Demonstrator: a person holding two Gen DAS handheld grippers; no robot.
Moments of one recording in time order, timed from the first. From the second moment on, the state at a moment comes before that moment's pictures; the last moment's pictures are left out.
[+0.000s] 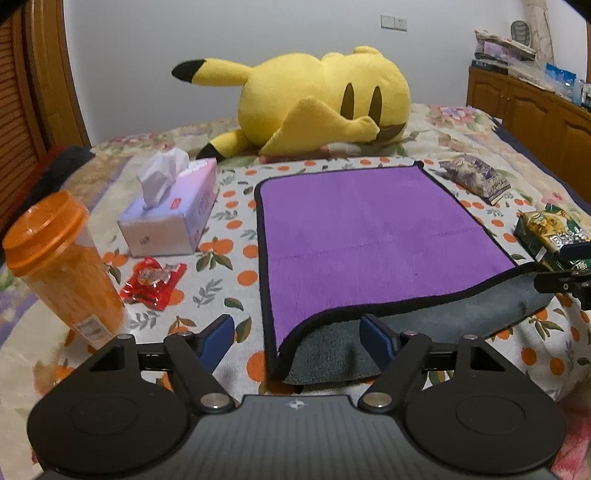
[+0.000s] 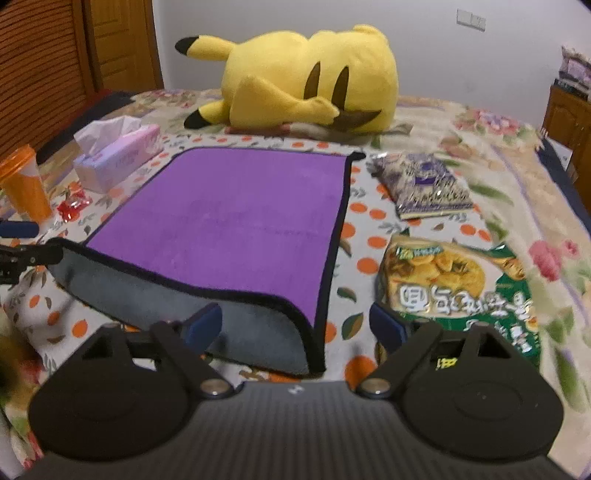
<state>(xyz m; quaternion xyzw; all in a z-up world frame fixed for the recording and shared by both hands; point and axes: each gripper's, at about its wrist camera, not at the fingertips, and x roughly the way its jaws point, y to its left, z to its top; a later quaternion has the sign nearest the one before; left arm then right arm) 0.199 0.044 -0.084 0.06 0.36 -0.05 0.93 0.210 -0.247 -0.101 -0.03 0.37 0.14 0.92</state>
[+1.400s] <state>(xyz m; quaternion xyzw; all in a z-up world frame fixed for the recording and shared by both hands) 0.205 0.047 -0.094 0.03 0.38 -0.08 0.92 0.218 -0.249 -0.112 -0.03 0.39 0.18 0.90</state>
